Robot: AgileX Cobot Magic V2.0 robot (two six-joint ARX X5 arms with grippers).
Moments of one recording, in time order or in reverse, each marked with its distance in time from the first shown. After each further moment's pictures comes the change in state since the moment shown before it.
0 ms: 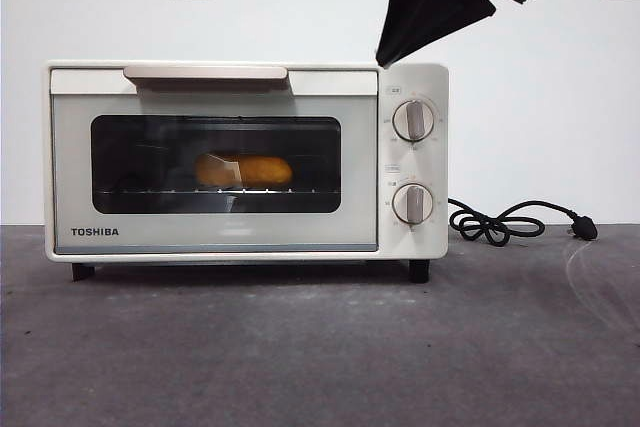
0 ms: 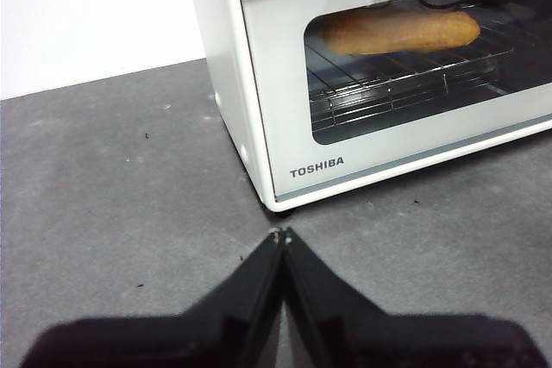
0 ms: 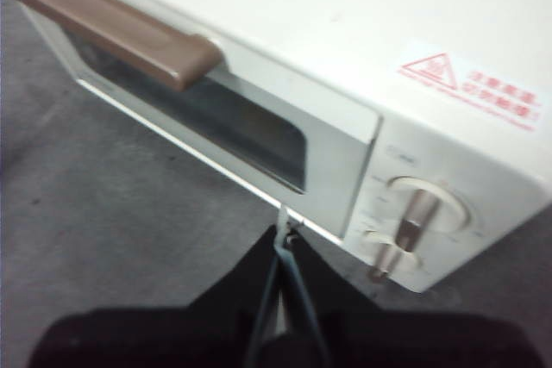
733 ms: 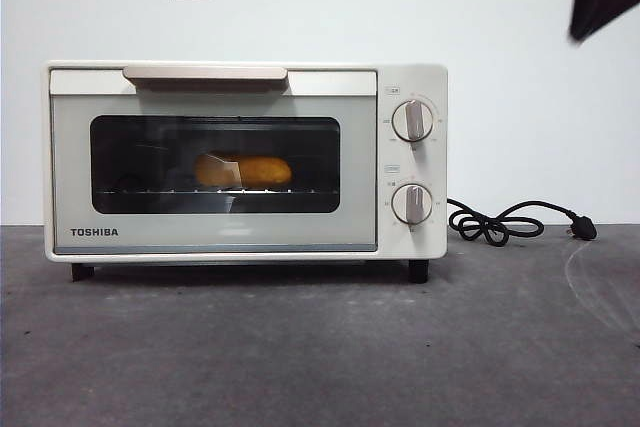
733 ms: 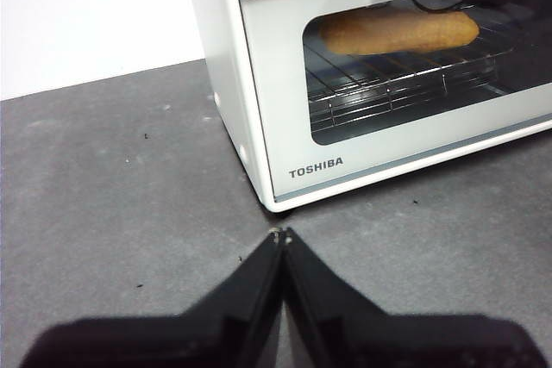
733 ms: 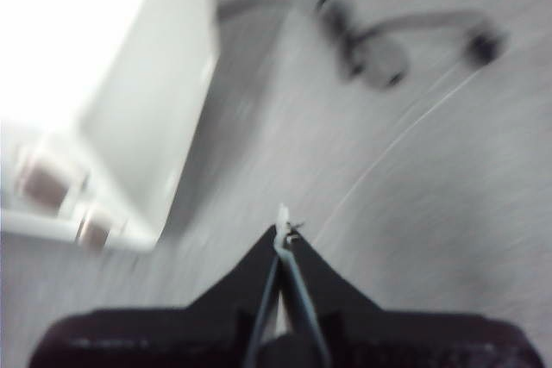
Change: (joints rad) left arm 0.000 0.000 0.000 0.000 0.000 0.000; right arm -0.360 -0.211 0.000 -0.196 0.109 -0.002
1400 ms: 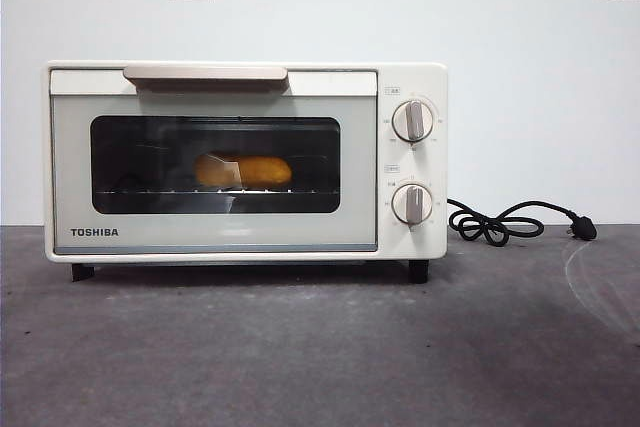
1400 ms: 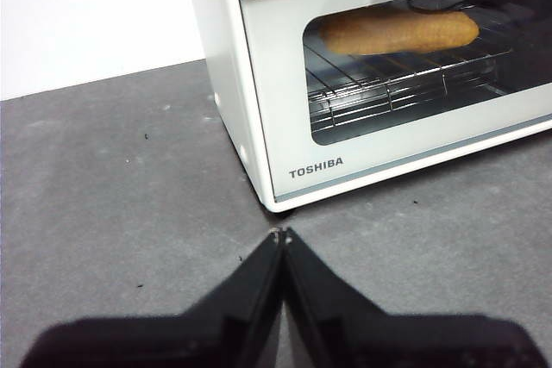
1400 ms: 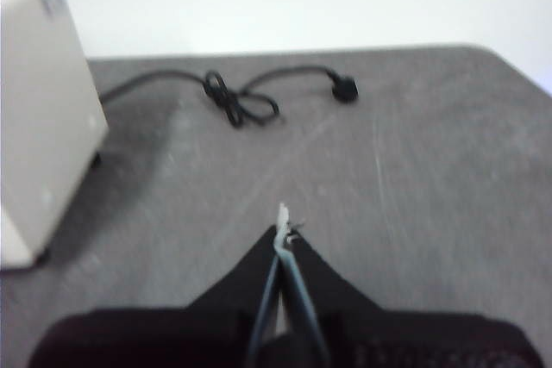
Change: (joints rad) left arm 0.000 0.000 0.000 0.000 0.000 0.000; right arm -0.251 -0.796 -0.847 0.456 -0.042 0.006
